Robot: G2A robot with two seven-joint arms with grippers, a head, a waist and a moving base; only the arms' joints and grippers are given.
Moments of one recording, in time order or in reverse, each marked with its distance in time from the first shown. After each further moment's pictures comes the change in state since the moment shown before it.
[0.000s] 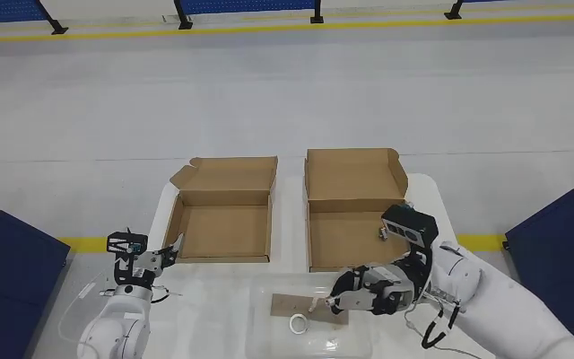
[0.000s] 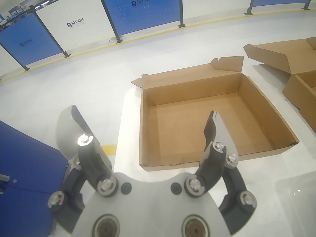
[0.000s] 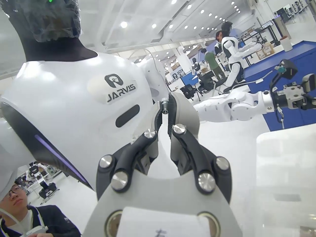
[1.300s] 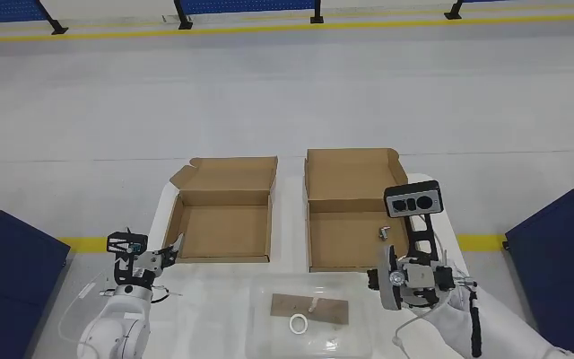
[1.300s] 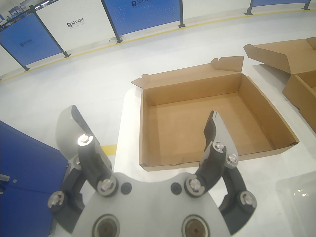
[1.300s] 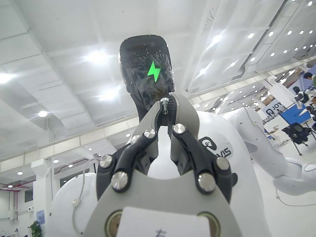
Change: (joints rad) left arm 0.000 0.000 0.000 0.000 0.000 0.000 0.000; right arm -0.020 -0.106 0.021 -0.127 0.694 0.249 0.234
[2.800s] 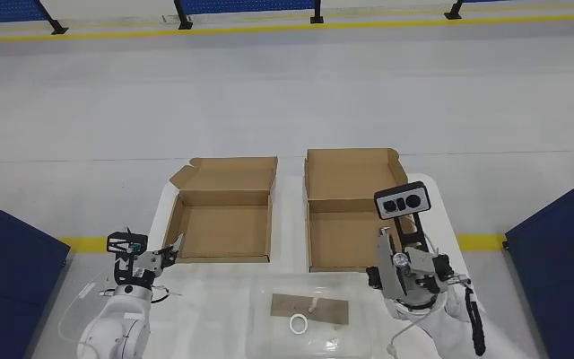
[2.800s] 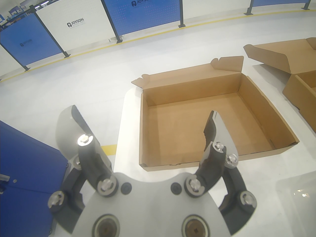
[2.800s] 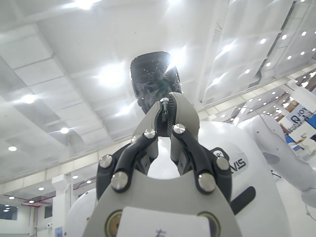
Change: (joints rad) left arm 0.000 0.000 0.000 0.000 0.000 0.000 0.000; right arm -0.141 -0.130 0.120 -0.020 0.056 0.195 0.003
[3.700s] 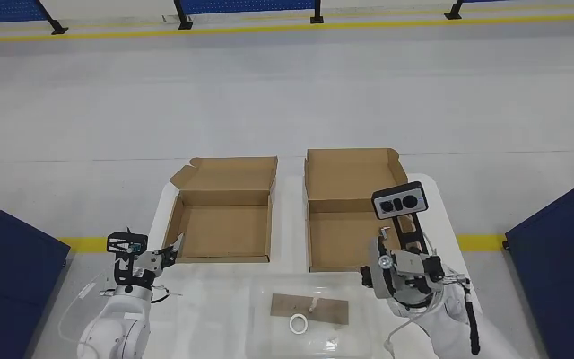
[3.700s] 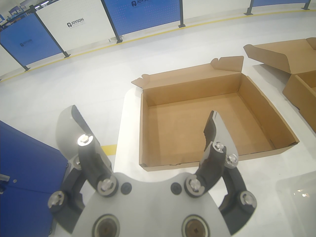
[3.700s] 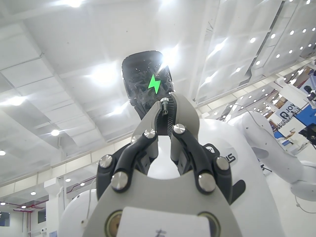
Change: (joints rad) left arm 0.000 0.000 0.000 0.000 0.000 0.000 0.000; right arm -0.048 -0.054 0.073 0.007 -0.130 0.073 -0.021
